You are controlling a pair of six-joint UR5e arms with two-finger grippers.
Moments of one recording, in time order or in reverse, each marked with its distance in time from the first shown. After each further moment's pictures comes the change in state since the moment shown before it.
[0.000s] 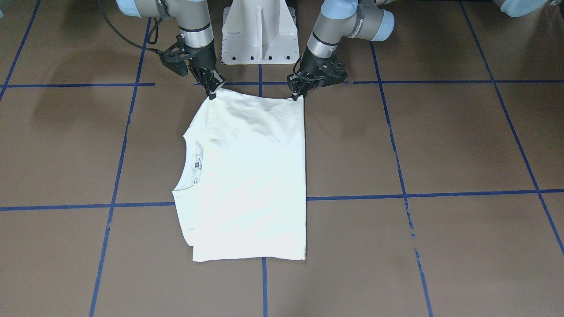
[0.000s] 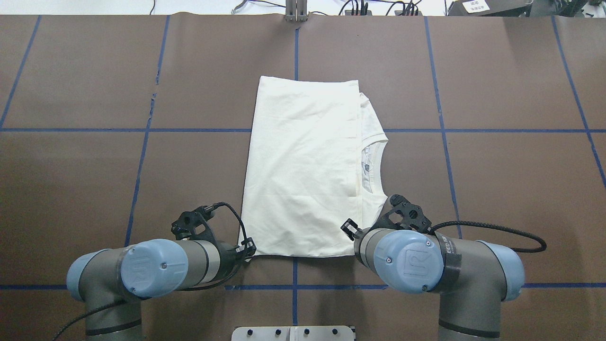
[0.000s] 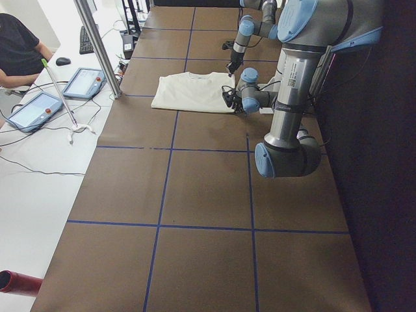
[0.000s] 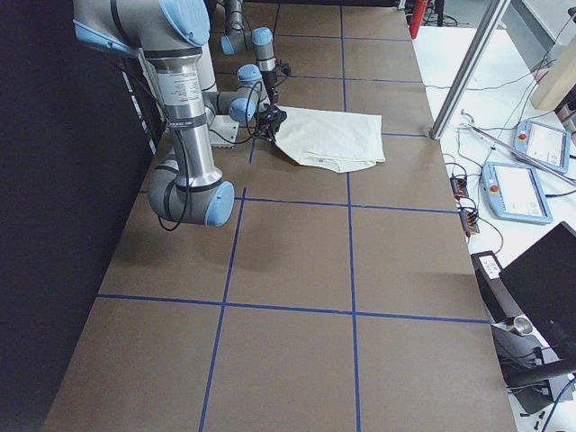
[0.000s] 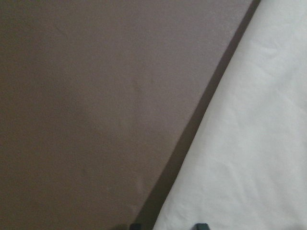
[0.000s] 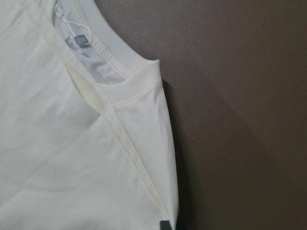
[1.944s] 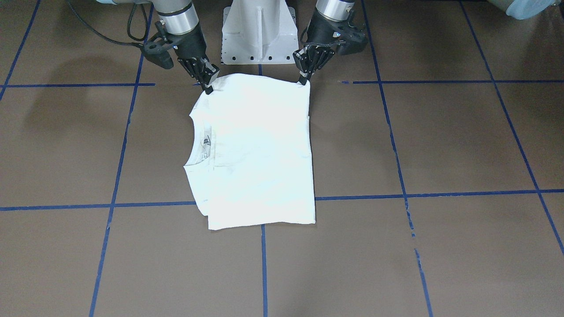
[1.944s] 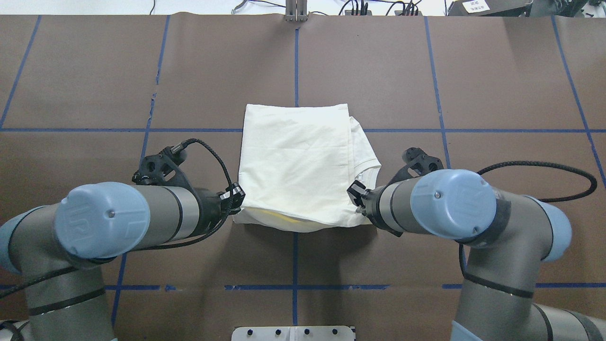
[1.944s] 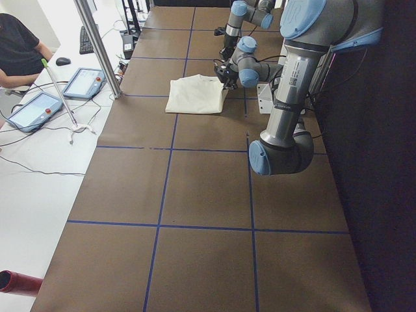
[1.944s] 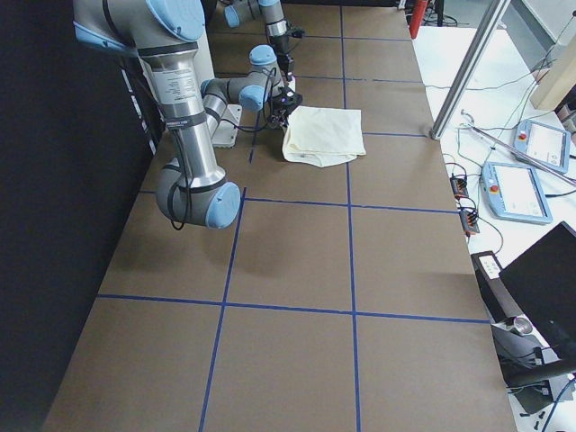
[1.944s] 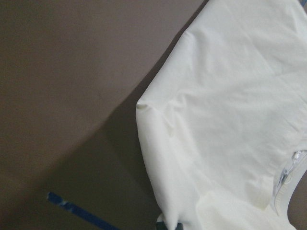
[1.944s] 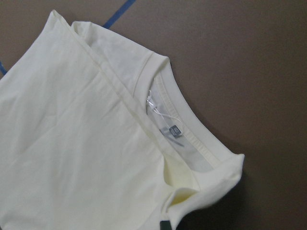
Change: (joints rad) left arm -0.165 -0.080 -0.250 0.320 -0.001 -0.014; right arm 0.193 0.034 0.076 -0.001 0.184 -0.147
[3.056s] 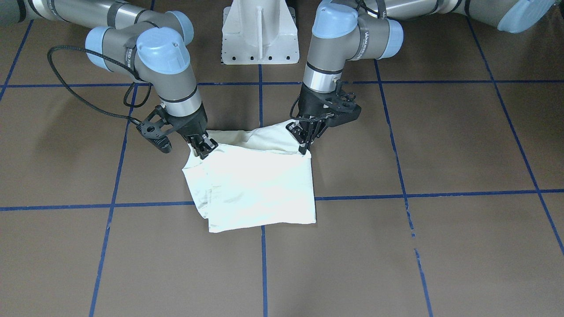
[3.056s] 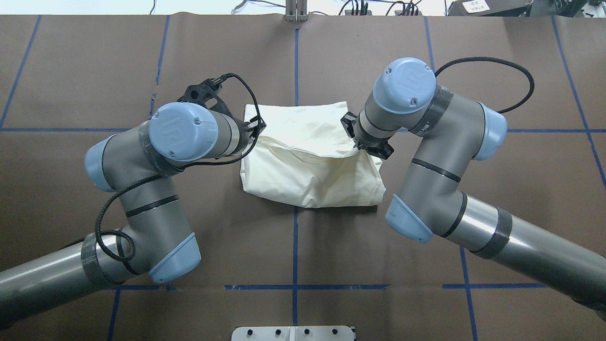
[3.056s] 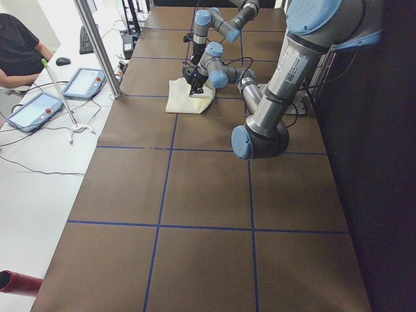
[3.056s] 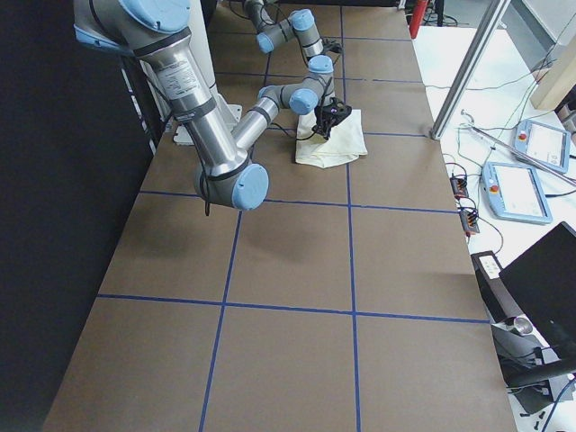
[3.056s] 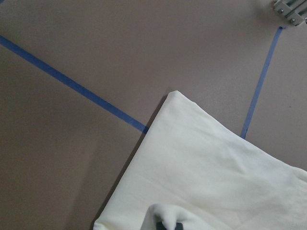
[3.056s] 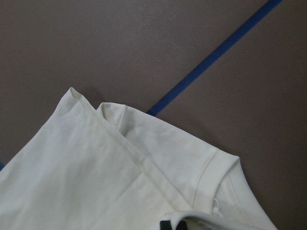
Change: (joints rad) left arm -0.162 -0.219 0.414 -0.119 0.022 0.161; right arm 0.227 0.224 -0.436 0.063 0.186 -0.166
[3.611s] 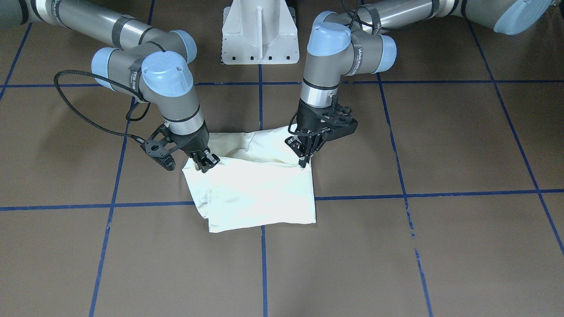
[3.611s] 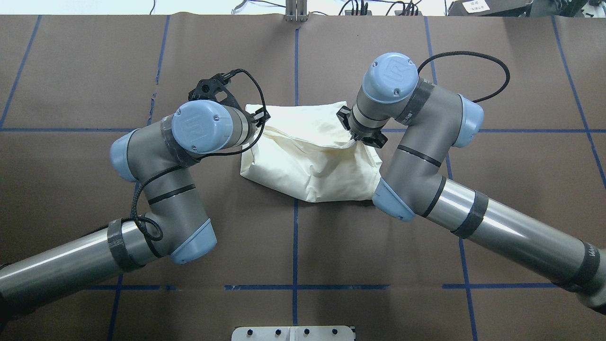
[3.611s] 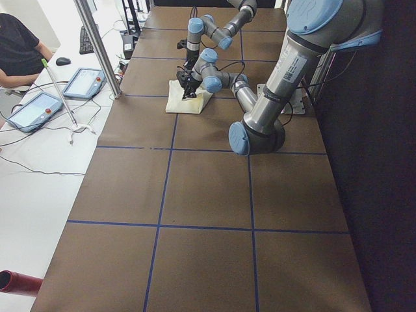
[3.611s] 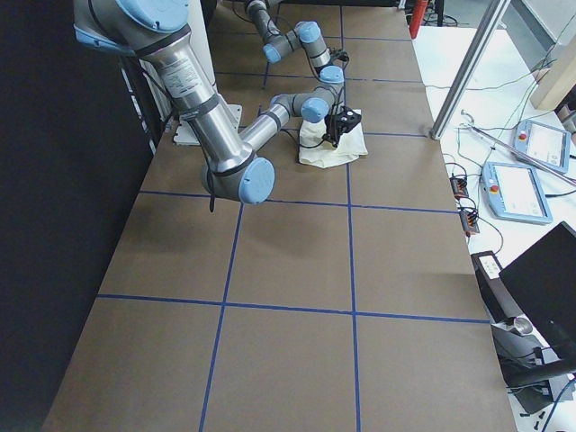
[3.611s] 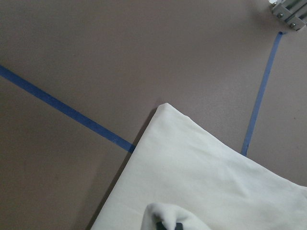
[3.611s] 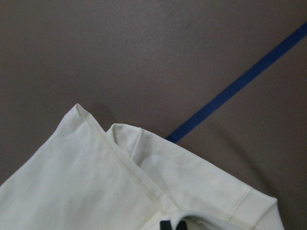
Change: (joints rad) left arm -0.018 -0.056 0.153 -0.093 0.048 0.028; right arm 0.024 0.064 -0.164 0.067 0.008 -0.076
